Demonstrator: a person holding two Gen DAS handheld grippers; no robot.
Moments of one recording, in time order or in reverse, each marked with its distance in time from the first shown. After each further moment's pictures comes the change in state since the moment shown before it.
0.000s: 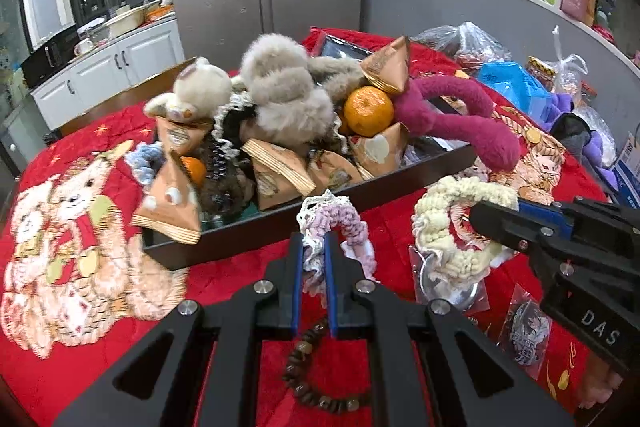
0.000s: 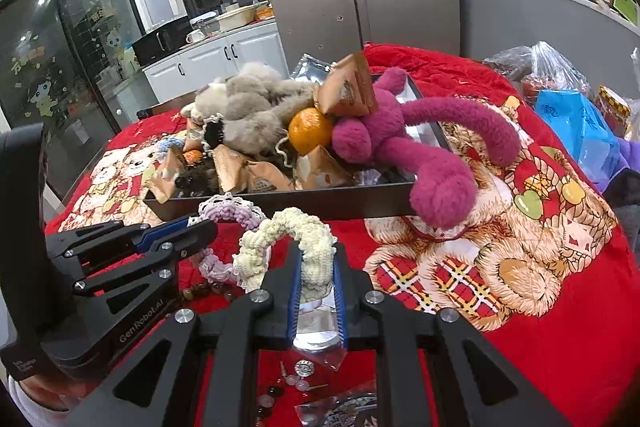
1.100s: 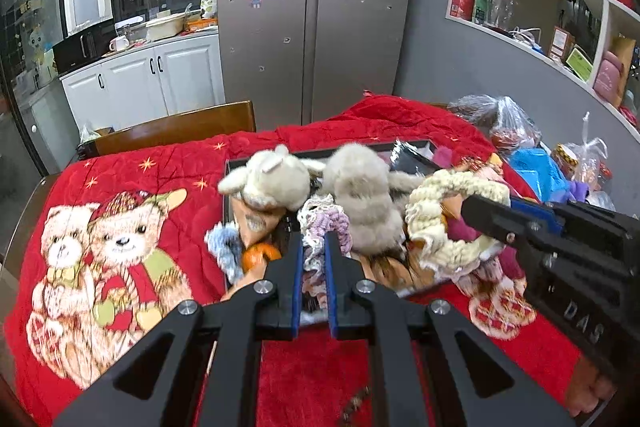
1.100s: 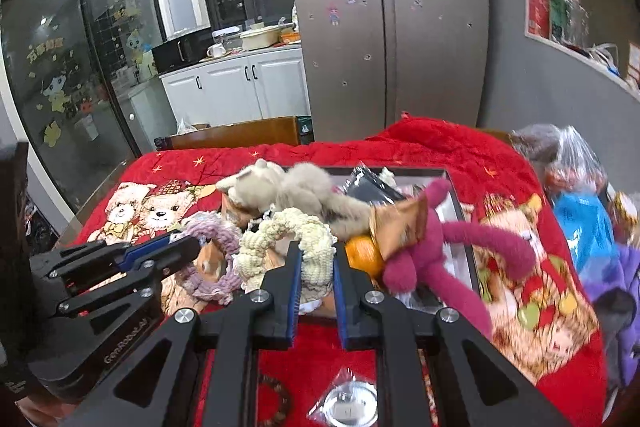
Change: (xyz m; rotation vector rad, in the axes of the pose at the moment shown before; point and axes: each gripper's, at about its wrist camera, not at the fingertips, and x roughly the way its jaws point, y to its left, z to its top) left arm -0.027 0.062 0.074 -0.135 -0.088 0.040; right arm -0.008 0.051 0.094 -0.110 -0.073 0.002
